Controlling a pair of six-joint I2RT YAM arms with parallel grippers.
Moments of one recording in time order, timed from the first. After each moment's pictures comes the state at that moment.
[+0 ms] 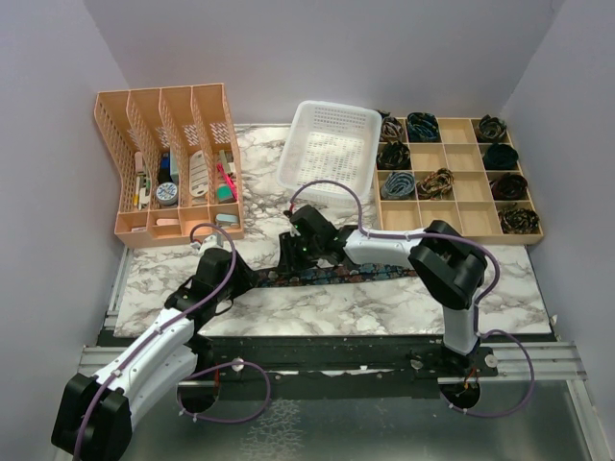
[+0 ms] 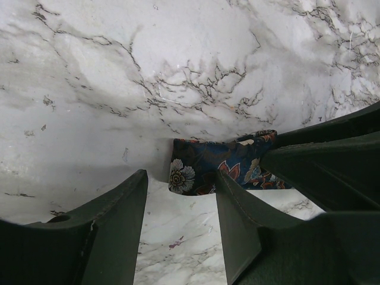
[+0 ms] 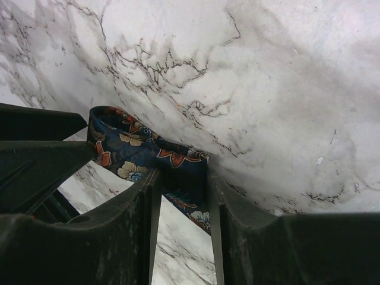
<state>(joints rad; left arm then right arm) -0.41 0.75 0.26 -0.23 -0.07 -0.81 0.93 1.94 1.20 -0.07 -0.20 0.60</state>
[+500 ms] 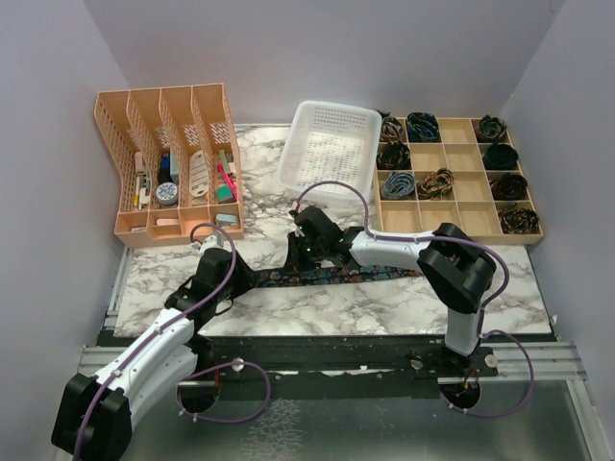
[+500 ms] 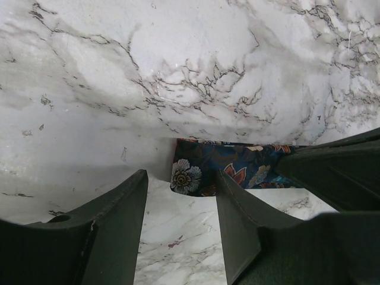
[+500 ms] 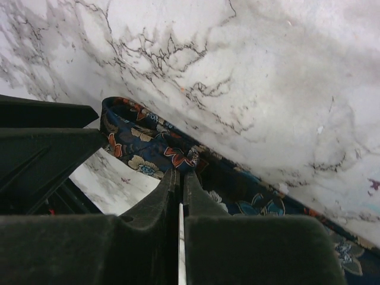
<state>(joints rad) -0.41 0.75 0.26 -0.23 -0.07 -0.81 0.93 1.90 1.17 -0.07 -0.20 0.66</state>
